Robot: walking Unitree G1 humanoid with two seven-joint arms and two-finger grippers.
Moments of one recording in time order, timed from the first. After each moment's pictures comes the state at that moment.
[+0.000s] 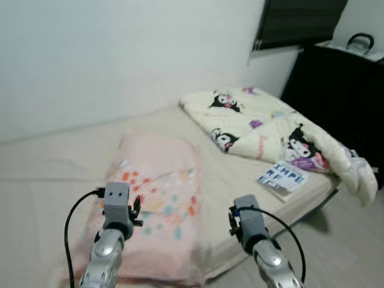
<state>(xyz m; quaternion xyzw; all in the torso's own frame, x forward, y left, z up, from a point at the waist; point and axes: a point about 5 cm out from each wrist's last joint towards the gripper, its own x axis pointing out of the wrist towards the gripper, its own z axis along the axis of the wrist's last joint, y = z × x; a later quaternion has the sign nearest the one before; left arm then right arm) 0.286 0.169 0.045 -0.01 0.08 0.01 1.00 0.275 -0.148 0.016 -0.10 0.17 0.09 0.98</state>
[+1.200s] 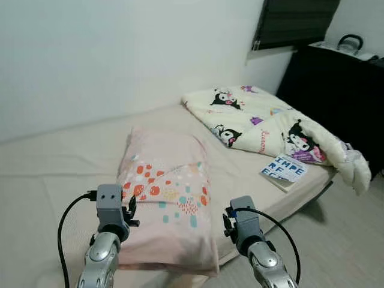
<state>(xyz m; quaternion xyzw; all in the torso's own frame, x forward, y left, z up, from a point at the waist) 0.281 0.168 0.051 -0.03 0.06 0.00 1.00 0.276 -0.152 0.017 -0.10 0.17 0.10 0.98</state>
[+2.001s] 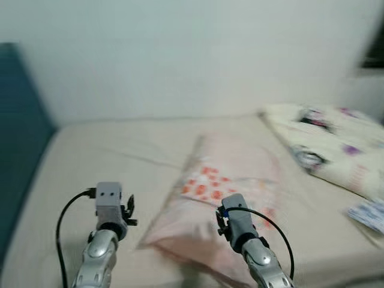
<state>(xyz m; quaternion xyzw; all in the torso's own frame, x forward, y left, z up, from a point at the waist) 0.281 0.176 0.048 -0.02 0.08 0.01 1.00 0.280 -0.137 0.023 -0.12 0.15 0.13 0.97</state>
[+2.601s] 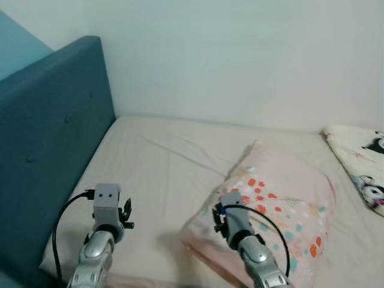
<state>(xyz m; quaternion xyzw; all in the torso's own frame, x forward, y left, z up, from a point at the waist) 0.283 0.175 0.049 0.00 0.09 -0.01 1.00 0.281 -0.137 0.021 -0.11 0.15 0.12 0.98</state>
